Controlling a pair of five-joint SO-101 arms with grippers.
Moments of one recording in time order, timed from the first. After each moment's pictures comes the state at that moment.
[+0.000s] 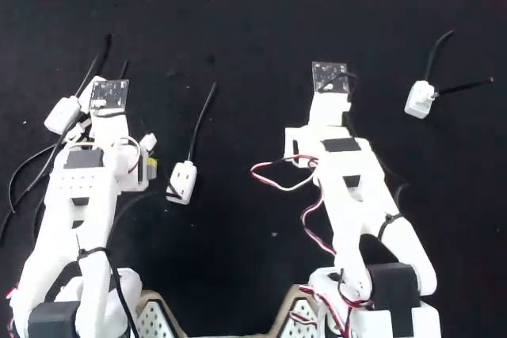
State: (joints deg) left arm -9.4 -31.5 54.9 50.9 -5.5; right arm -4.3 -16.0 51.7 35.0 -7.9
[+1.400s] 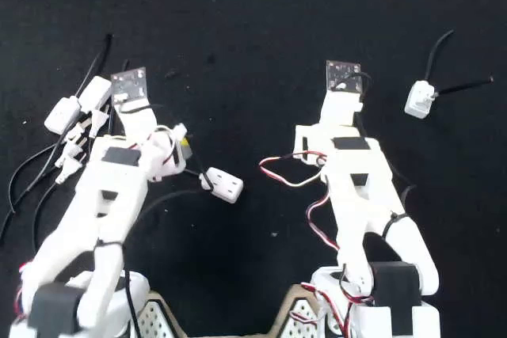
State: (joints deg) left arm 3.1 -22.2 53.0 38.4 17.4; right arm -0.9 -15.3 51.1 35.0 -7.9
